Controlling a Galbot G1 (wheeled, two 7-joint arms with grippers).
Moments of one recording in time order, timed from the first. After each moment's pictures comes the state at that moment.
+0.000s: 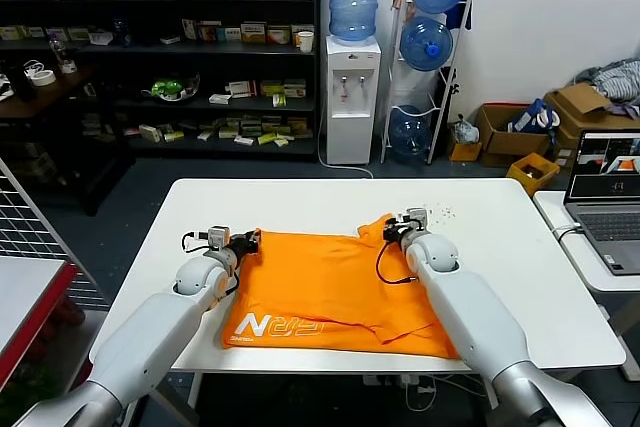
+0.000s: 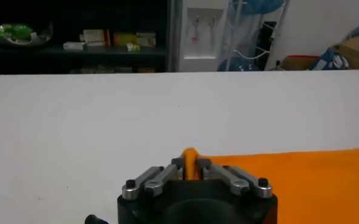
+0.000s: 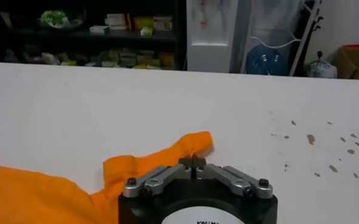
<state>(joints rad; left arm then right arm) 0.54 -1.10 0.15 -1.10 -0.80 0.29 -0.11 -0.49 1.26 0.01 1.02 0.60 -0.47 0.09</state>
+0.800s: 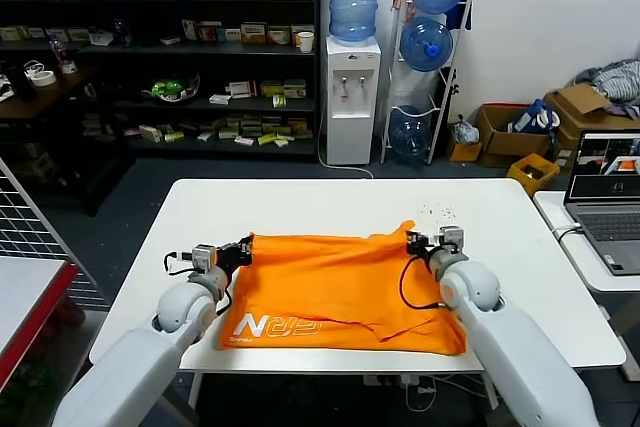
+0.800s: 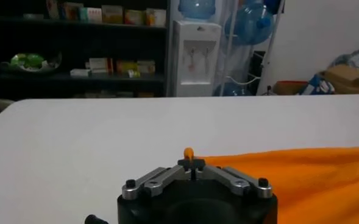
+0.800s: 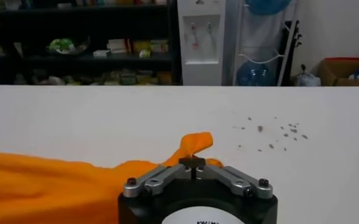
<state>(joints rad) 0.81 -0.99 0.01 -1.51 -0.76 0.27 -0.21 -0.84 1.03 0.13 1.56 0.75 -0.54 0.21</state>
